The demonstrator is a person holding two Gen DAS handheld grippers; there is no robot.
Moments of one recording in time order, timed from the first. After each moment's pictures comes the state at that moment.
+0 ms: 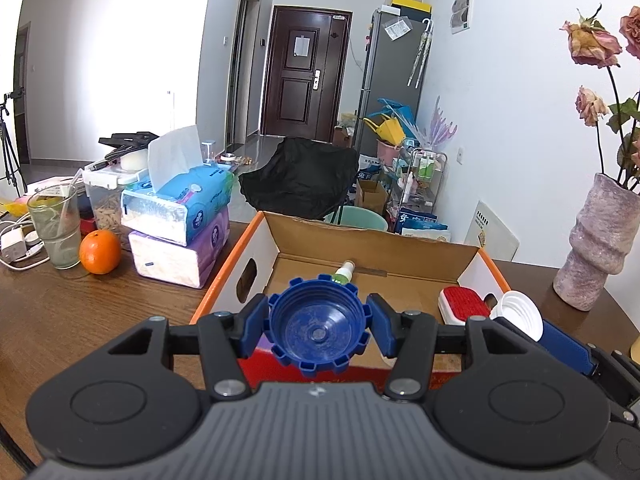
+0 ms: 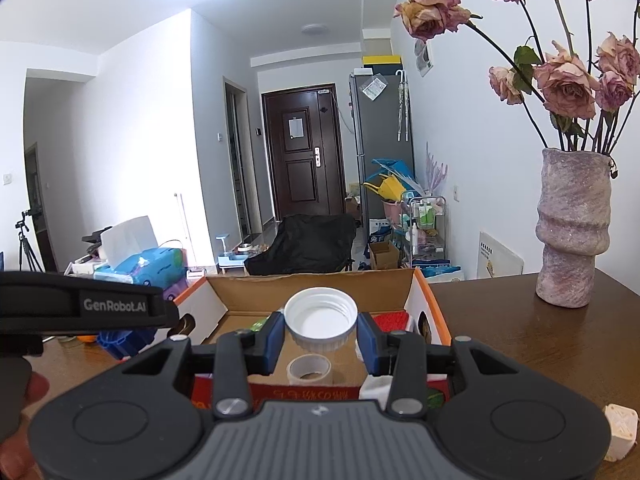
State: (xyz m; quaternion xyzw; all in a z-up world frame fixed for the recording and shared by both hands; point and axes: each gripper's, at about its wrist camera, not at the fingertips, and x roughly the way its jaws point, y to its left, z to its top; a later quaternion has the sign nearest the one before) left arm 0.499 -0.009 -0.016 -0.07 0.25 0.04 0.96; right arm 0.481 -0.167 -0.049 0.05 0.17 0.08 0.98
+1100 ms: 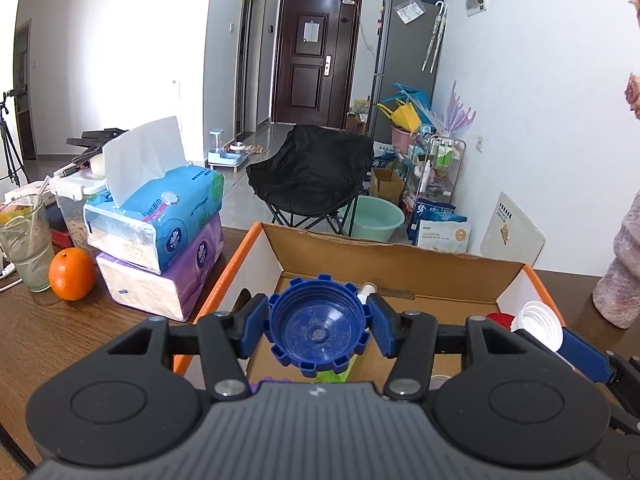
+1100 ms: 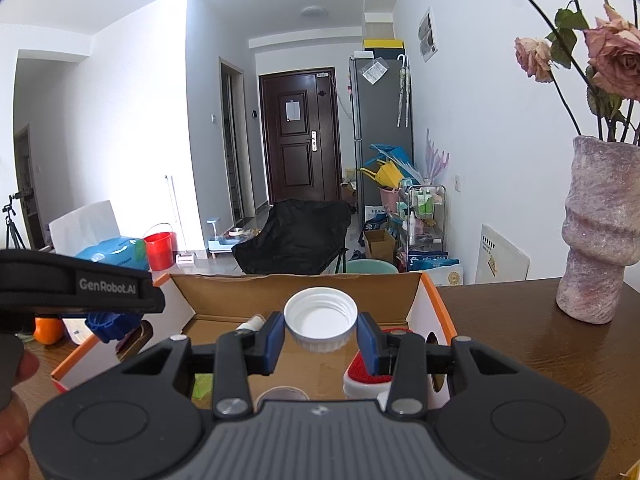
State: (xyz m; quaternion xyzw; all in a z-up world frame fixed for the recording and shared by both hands) left arm 0.589 -0.002 -0.033 -0.06 0.28 0.06 0.96; right arm 0.569 -0.165 -0.067 0.03 0.20 0.07 0.98
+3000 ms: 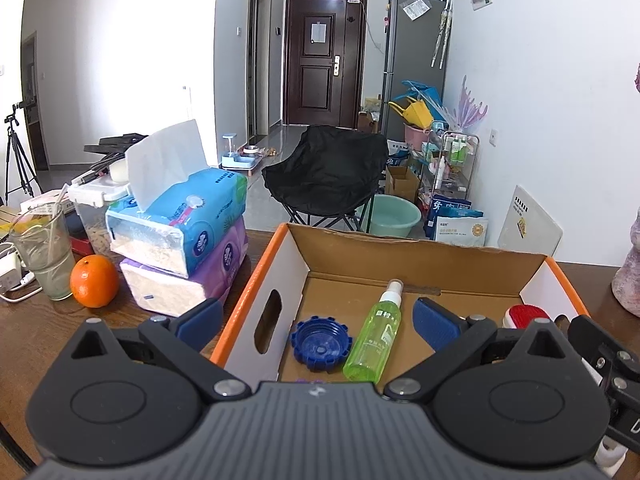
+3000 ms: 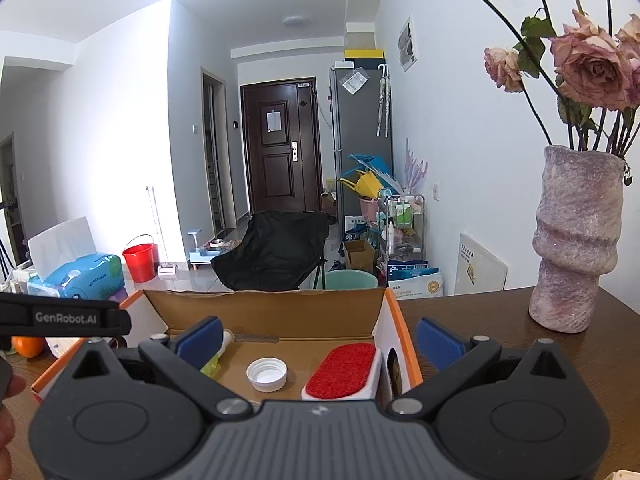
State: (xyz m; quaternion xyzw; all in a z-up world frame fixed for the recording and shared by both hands) left arm 0.581 0.011 -0.033 -0.04 0.28 0.08 0.96; right arm 0.559 -0.187 -0.057 0.03 0.18 0.04 0.98
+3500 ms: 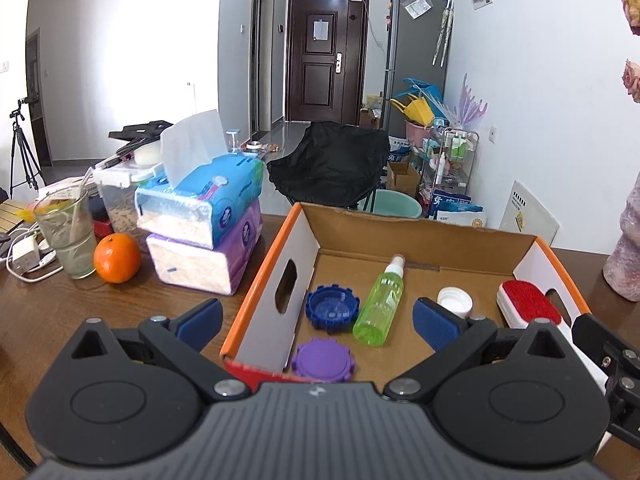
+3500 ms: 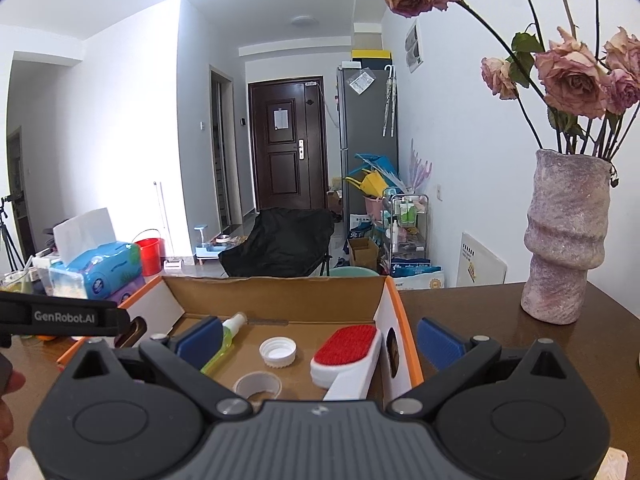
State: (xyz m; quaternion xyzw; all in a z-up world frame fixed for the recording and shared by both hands) left arm 0.539 0.016 -0.033 -0.04 0.28 0.08 0.96; right arm 0.516 -0.186 -0.052 0.02 0.18 0.06 0.98
